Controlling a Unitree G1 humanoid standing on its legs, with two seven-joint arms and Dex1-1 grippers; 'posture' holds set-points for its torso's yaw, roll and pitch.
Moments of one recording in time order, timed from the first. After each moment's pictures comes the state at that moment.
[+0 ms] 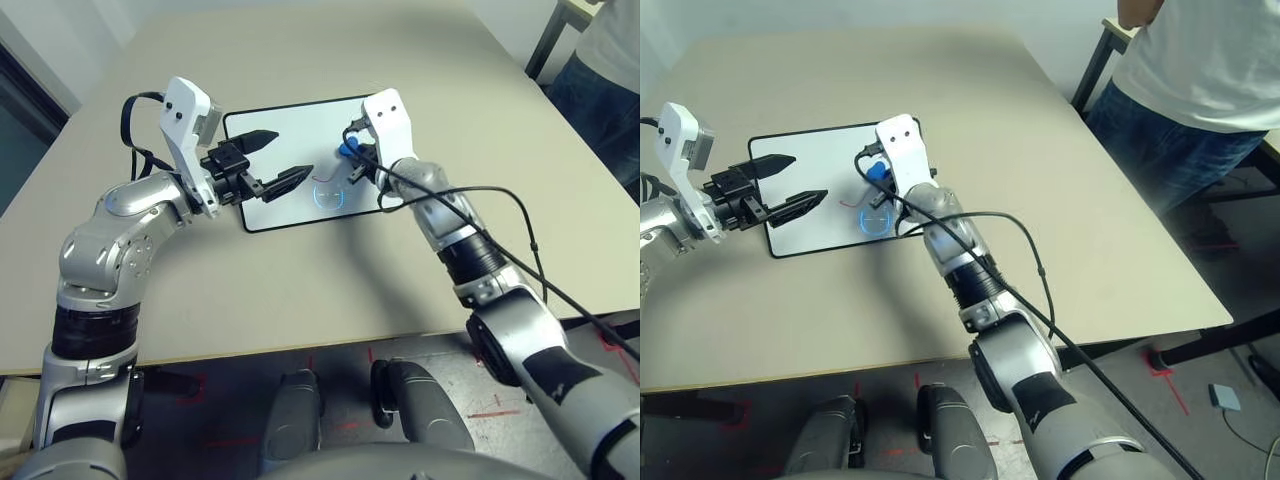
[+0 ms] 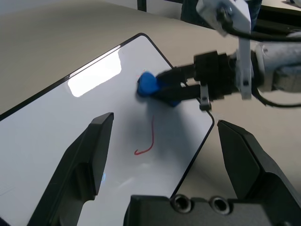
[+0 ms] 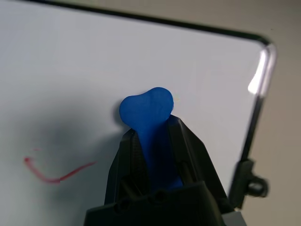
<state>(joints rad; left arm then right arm) -0.47 0.69 0.14 -0.28 -0.54 0.68 -0.70 -0.99 -0.11 0.21 0.51 -0.15 0.52 0.30</state>
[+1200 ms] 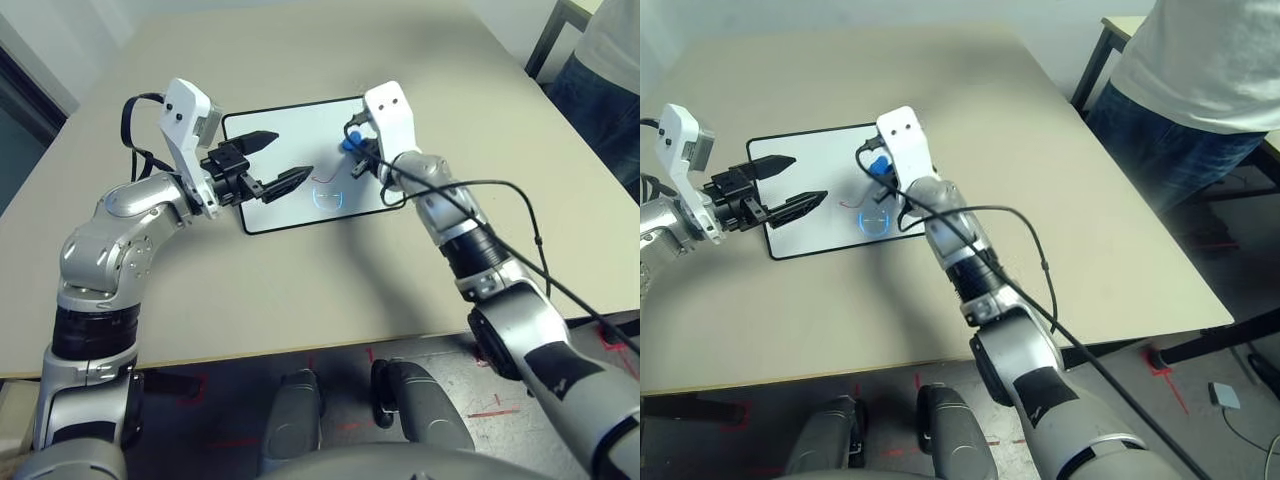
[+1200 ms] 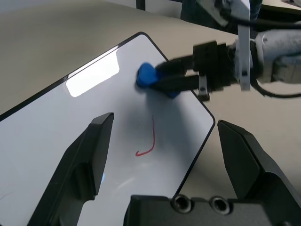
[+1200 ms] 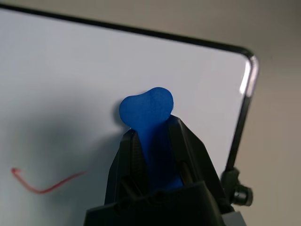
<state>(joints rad) -0.47 0.69 0.14 -0.27 -0.54 0.67 -0.70 -1.01 -0.11 0.21 0.50 -0.17 0.52 0.31</state>
